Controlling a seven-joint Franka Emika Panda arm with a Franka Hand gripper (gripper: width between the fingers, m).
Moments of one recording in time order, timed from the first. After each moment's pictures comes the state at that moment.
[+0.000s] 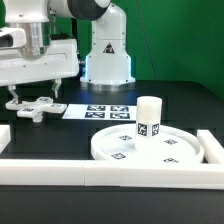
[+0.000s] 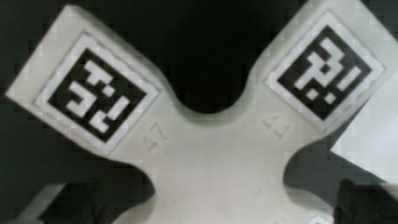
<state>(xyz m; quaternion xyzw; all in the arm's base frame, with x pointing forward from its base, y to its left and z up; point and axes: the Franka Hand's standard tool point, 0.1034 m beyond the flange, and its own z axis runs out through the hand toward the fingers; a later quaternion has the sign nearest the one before) 0.383 -0.185 0.042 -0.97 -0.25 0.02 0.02</state>
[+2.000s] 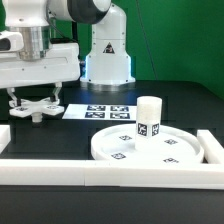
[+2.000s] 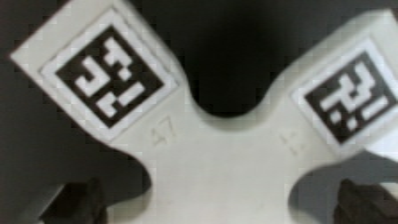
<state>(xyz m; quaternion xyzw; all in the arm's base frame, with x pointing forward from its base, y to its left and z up) 0.392 -0.186 0.040 -0.98 -0.18 0.02 0.01</state>
